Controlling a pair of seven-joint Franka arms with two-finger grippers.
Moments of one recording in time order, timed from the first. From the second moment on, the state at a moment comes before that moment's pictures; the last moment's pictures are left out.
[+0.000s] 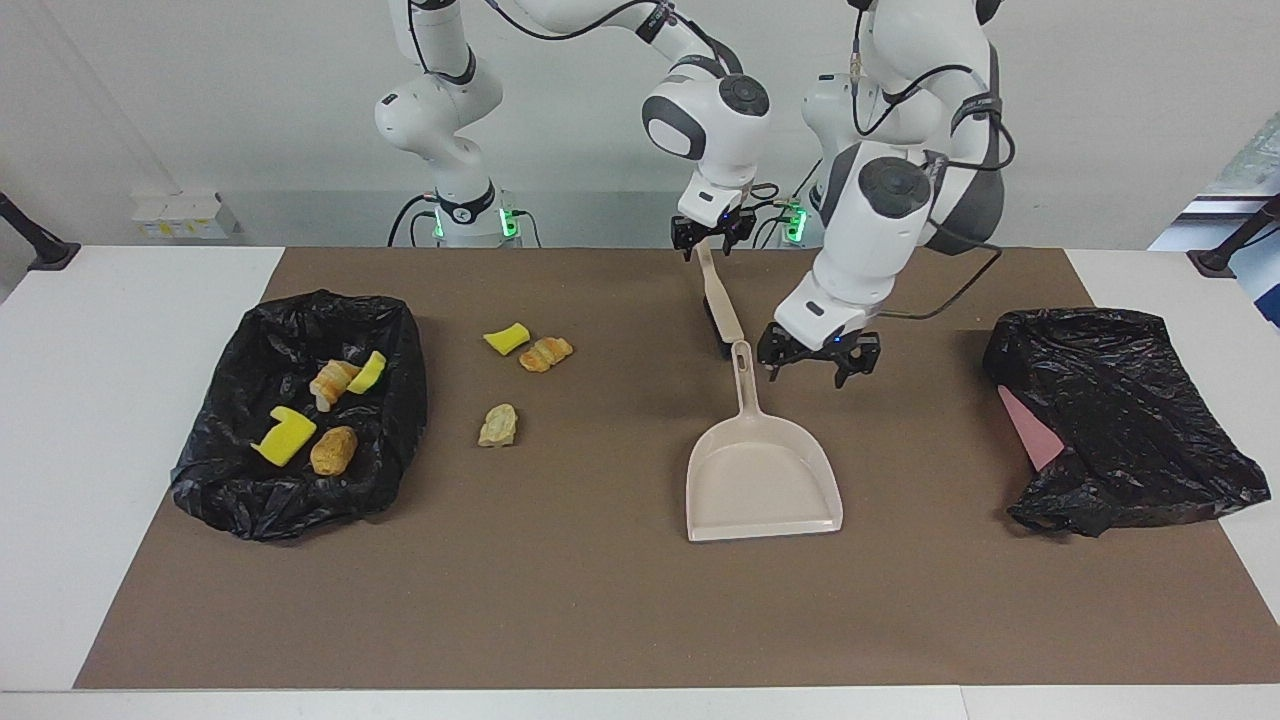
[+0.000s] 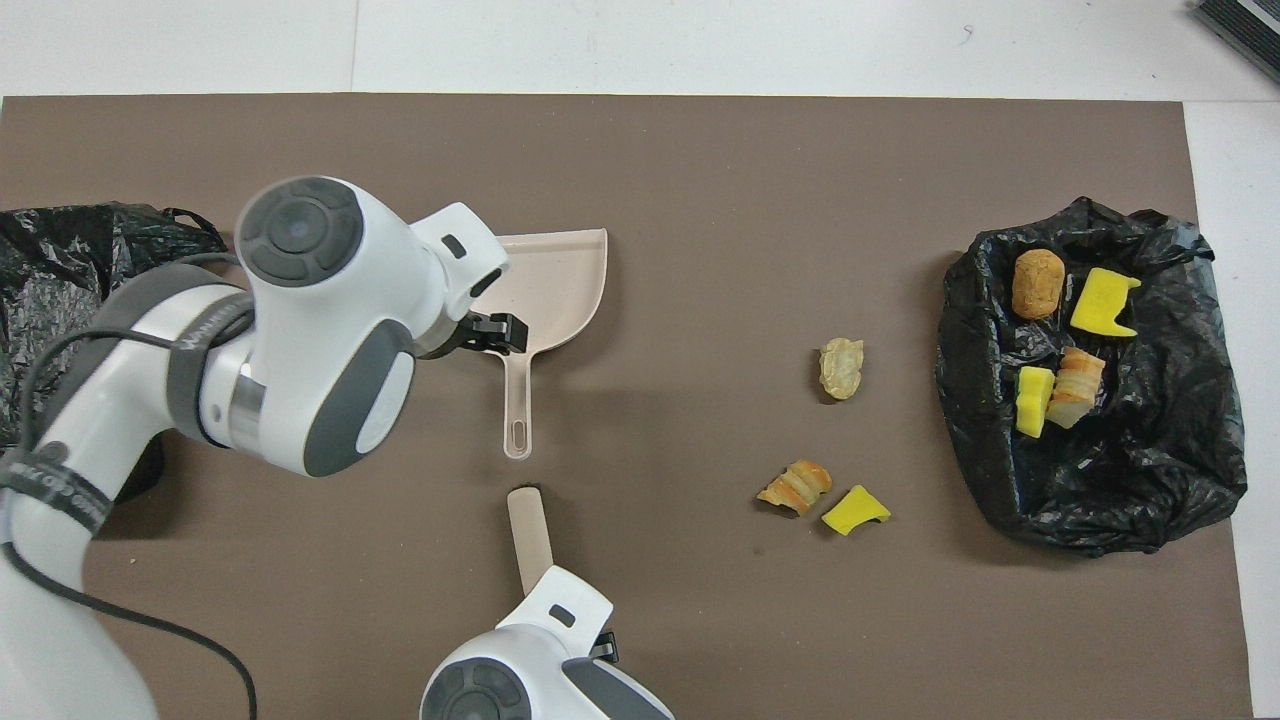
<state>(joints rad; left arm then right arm) -0.38 0.22 -0.08 -1.81 -0.02 2.06 -0.29 0.79 0.15 0.24 -2.05 0.06 2.10 0.80</state>
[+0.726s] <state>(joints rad) -0.46 0.21 -0.07 -1.97 -0.05 2.17 -0.44 0.83 0.13 0.24 -2.13 0.11 2.16 0.80</state>
